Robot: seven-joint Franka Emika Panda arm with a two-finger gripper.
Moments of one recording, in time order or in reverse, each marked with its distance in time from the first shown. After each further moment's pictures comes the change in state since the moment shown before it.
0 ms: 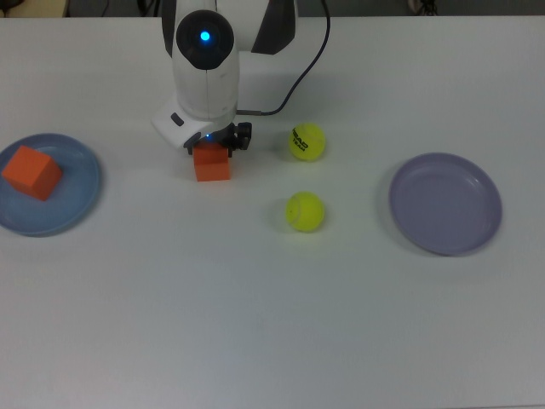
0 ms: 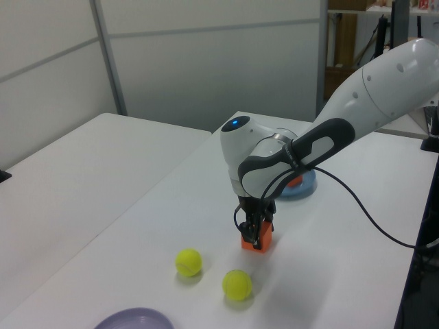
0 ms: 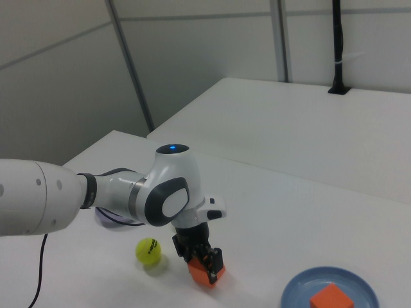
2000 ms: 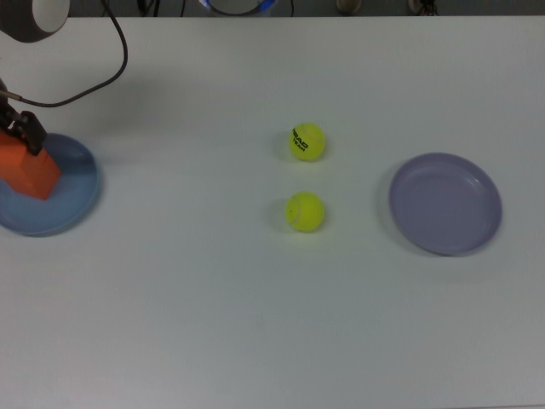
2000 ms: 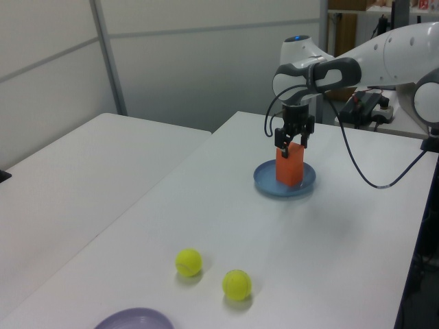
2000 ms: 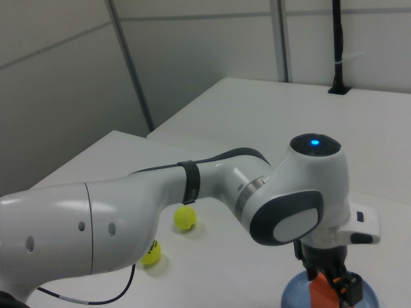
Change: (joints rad) arm -0.403 0.180 -0.074 0.492 0.095 -0.159 -0.206
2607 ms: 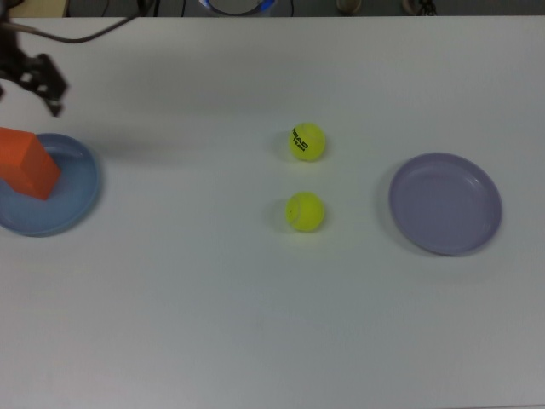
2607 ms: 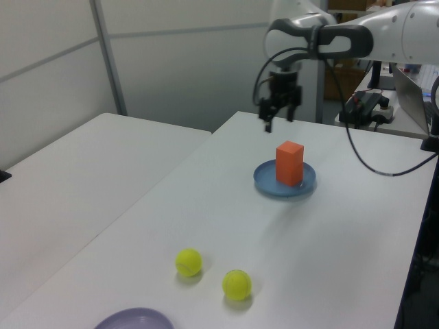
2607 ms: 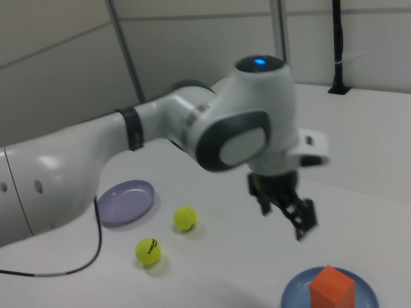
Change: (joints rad) arm 0.074 -0.148 0.056 0.072 0.049 -0.186 0.001
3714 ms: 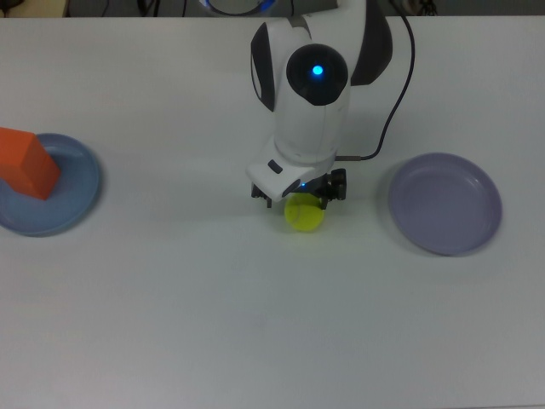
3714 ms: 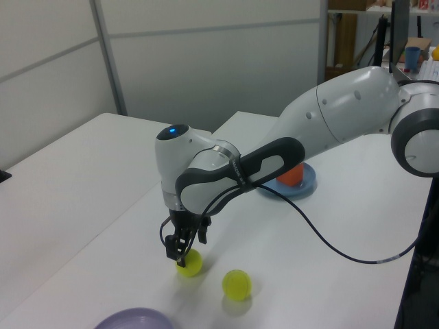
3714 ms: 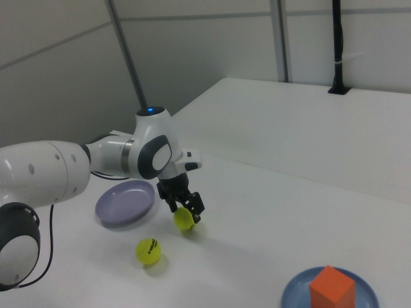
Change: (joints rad) arm 0.558 0.221 0.011 -0.138 -0.093 0.310 0.370
